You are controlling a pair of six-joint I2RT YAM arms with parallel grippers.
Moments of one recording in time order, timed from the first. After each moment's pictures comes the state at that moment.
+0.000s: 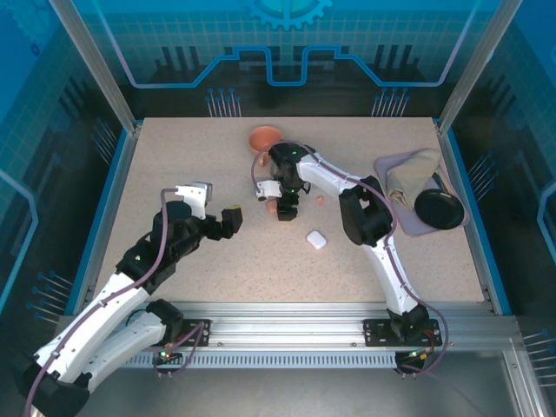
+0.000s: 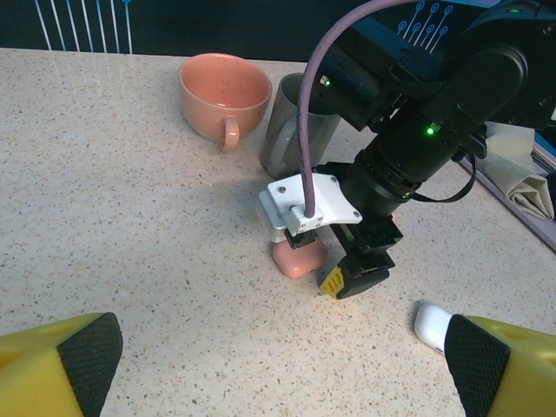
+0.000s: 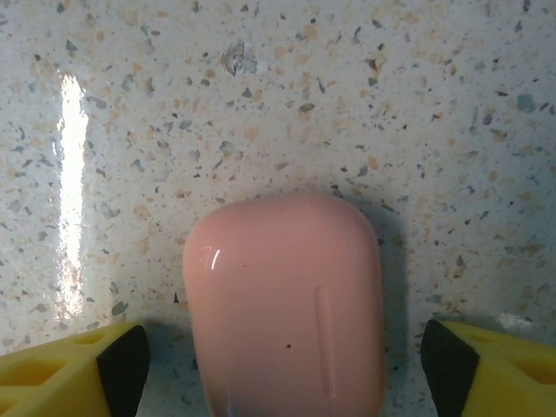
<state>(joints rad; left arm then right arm) -0.49 0.73 0.68 -0.37 -0.10 -0.33 0.59 2.43 2.07 -1.06 -0.21 -1.04</state>
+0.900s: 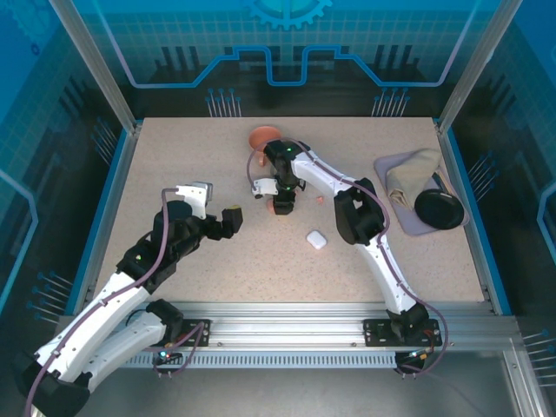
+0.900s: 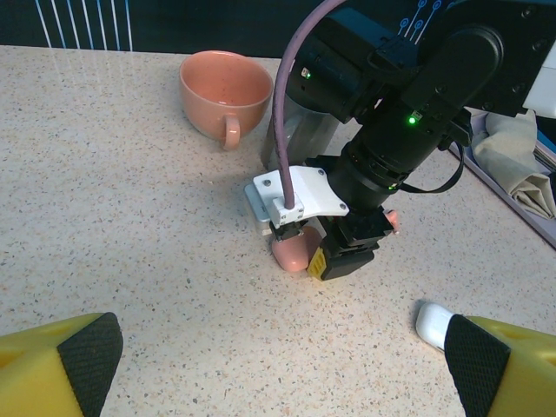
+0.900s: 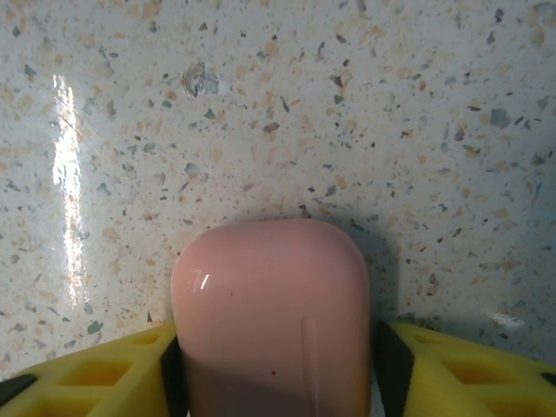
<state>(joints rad) -0.49 0.73 0.68 -0.37 -0.10 -0.33 0.60 2.52 2.24 -1.17 -0.19 -1.02</state>
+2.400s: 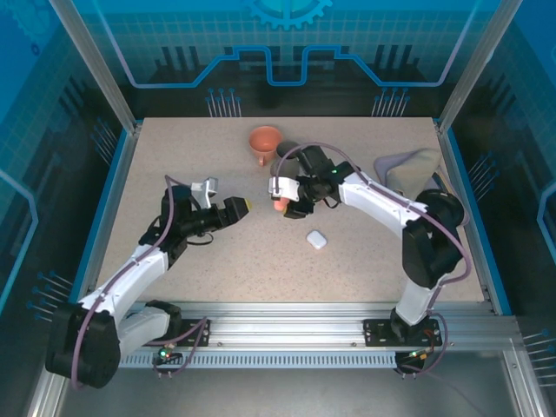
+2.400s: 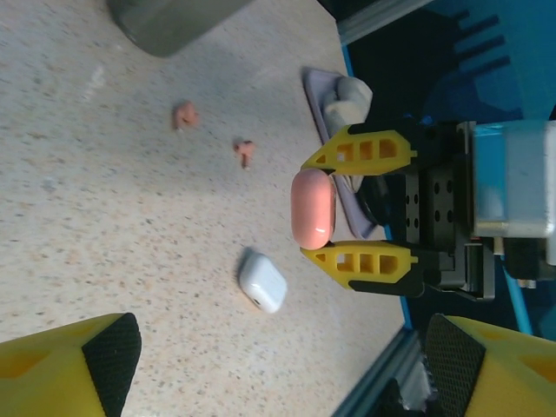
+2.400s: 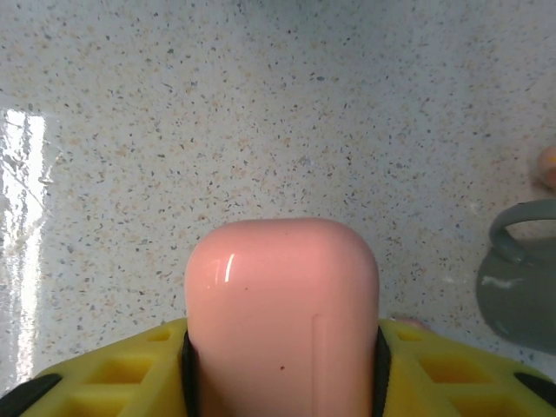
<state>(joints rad) -0.21 1.07 0.56 0.04 0.66 -0.77 0.61 1.74 1.38 -0.64 -0.32 -0.85</state>
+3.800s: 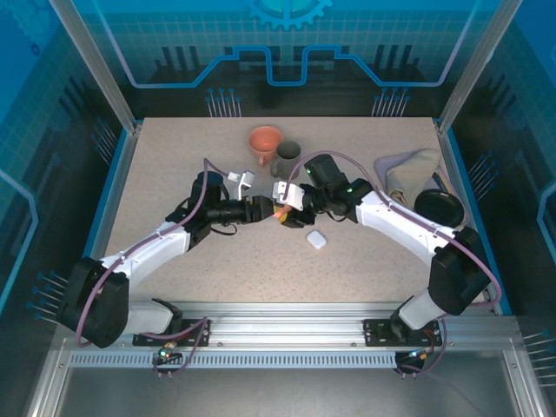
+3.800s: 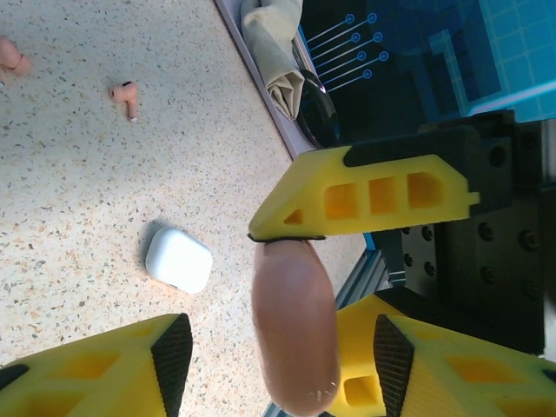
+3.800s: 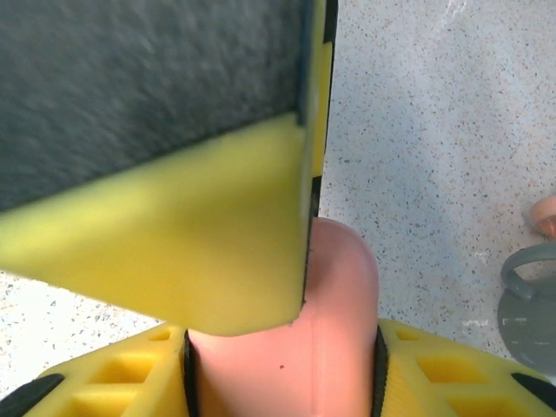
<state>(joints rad) -0.40 1.31 0.73 0.09 0.73 -0.74 0.65 1.53 1.20 -0.51 -0.41 -0.70</state>
